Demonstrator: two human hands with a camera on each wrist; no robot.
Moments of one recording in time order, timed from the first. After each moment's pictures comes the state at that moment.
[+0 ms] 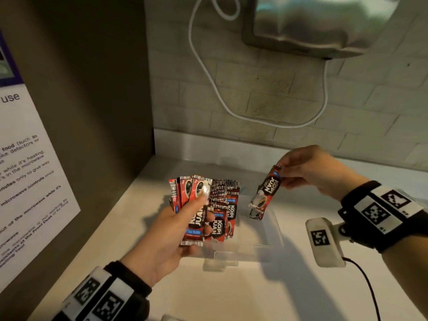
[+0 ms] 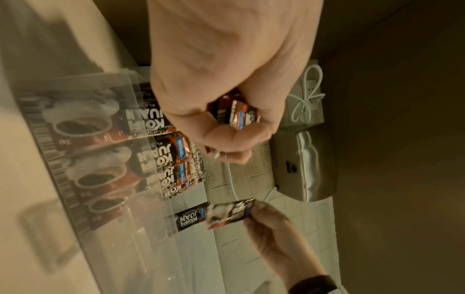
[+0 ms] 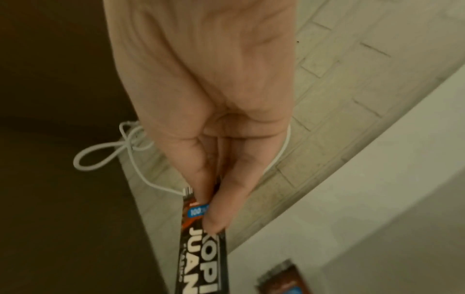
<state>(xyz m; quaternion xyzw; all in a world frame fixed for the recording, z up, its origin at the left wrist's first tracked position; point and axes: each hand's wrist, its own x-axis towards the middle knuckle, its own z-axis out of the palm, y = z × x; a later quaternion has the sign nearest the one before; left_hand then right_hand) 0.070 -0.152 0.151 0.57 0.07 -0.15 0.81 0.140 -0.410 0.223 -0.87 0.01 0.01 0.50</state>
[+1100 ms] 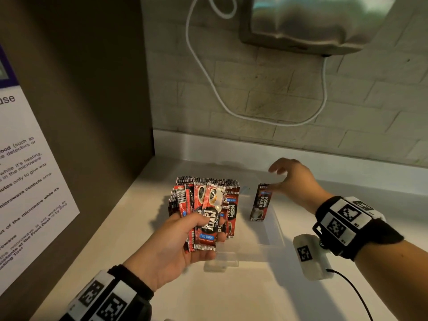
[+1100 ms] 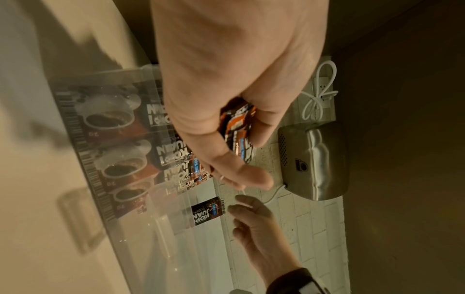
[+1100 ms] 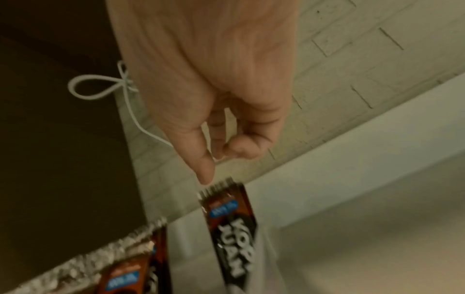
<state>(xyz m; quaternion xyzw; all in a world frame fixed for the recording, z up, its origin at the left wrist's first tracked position) 0.068 -0.151 0.144 0.52 0.04 -0.23 0.82 0.158 -0.405 0.168 -0.96 0.02 -0.10 0.27</state>
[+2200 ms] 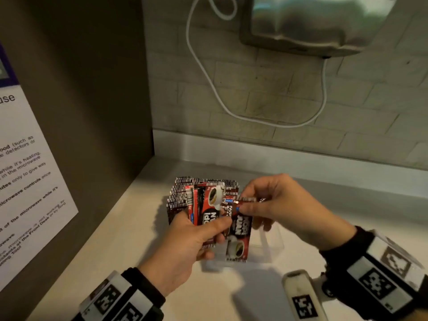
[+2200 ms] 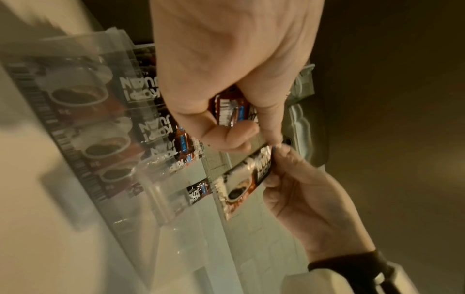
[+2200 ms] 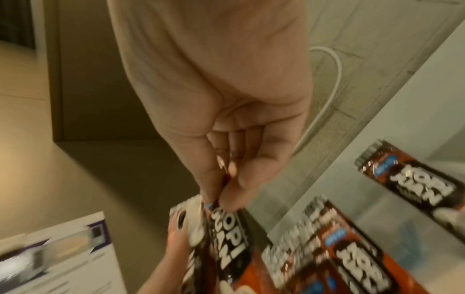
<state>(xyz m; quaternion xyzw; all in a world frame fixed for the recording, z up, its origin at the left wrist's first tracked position) 0.064 -0.171 0.137 0.60 0.02 -0.13 0.79 0.081 -0.346 0.203 -0.85 -0.09 0.06 0.51</state>
